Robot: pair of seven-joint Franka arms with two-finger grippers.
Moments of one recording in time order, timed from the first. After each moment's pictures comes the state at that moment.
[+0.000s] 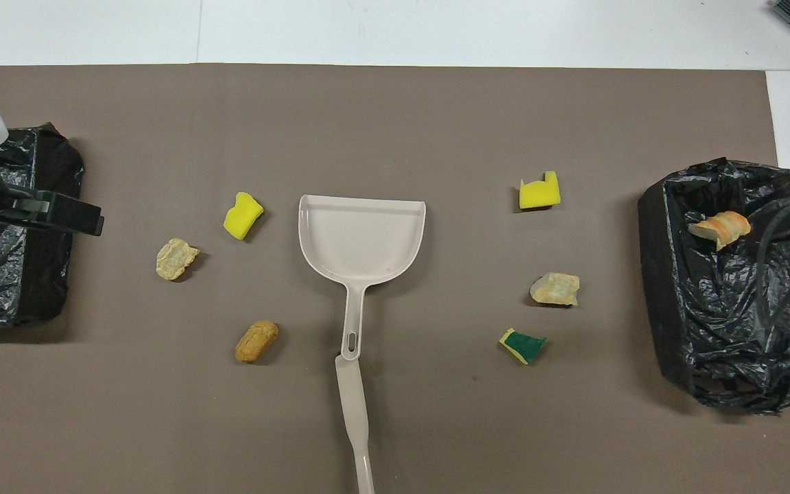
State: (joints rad) left arm -0.12 0.01 -0.04 -1.47 -0.02 1.51 0.05; right arm -0.13 0.03 0.01 -1.56 -0.03 1.48 0.01
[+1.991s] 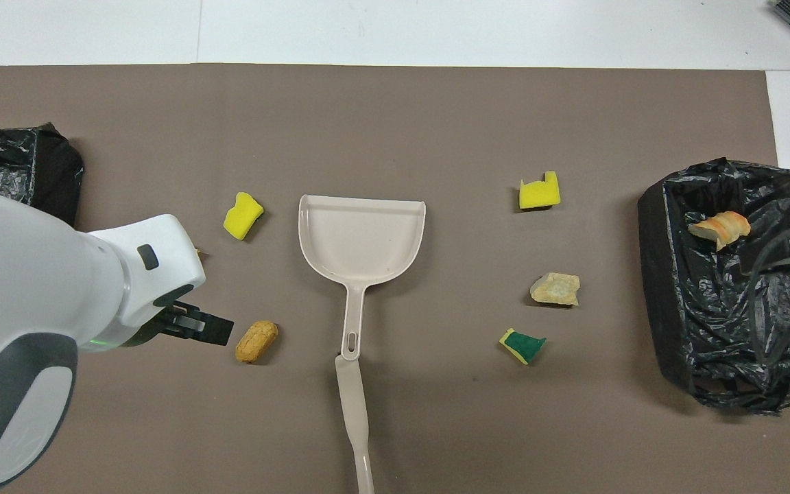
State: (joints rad) left arm -0.32 -0.19 -0.08 -1.88 -0.03 1.62 -0.05; right arm -0.12 -0.05 0.02 -1.65 0.02 1.40 0.01
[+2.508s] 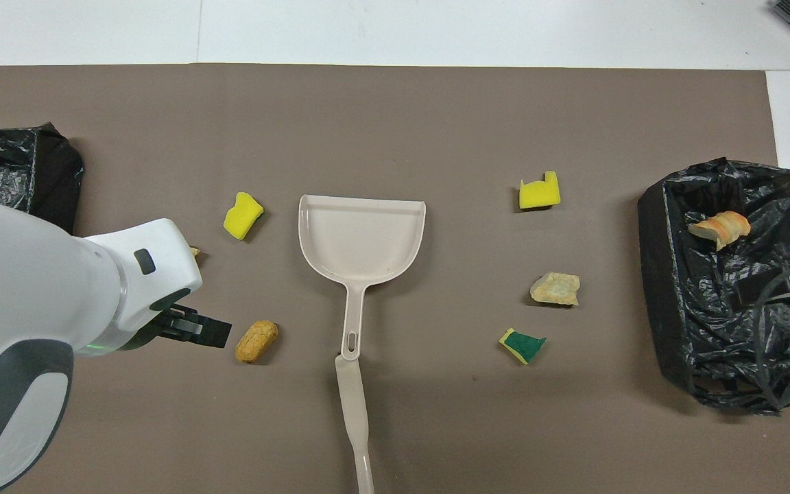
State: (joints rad) left arm -0.32 -0.20 -0.07 -1.89 -0.03 1.62 -0.05; right arm -0.12 -0.10 0.03 -1.71 0.02 1.43 -0.08
